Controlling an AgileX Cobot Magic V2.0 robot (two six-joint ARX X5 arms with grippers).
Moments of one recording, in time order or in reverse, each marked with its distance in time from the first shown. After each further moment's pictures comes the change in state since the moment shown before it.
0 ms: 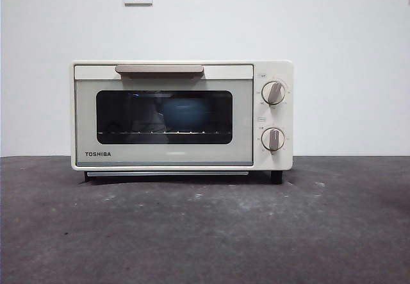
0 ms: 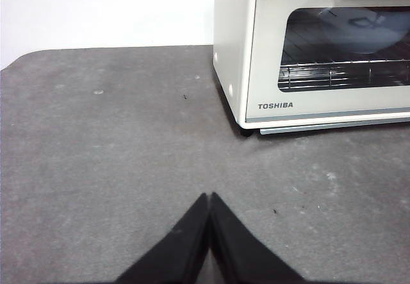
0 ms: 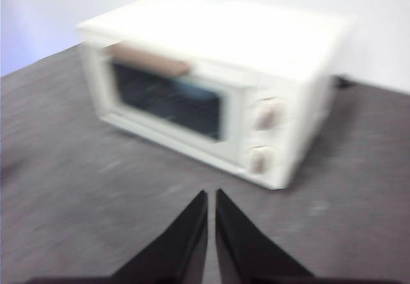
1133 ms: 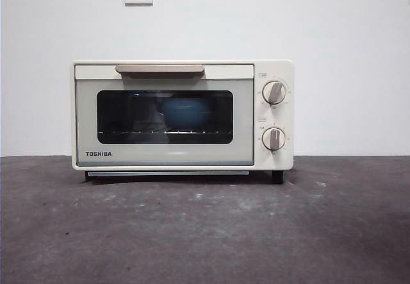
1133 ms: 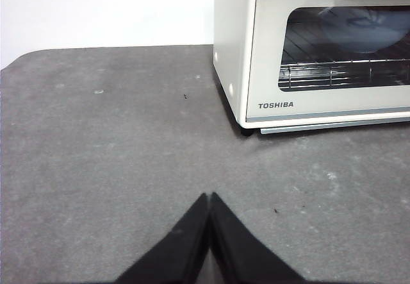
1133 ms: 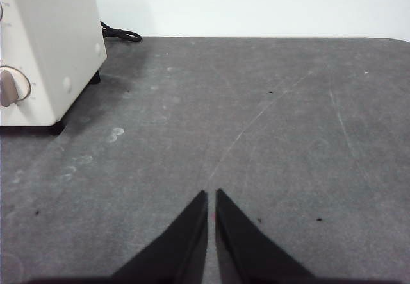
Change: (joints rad) left arm 0.000 0.000 0.000 0.000 0.000 0.000; right arm -0.675 -0.479 -0.634 0.227 -0.137 -0.047
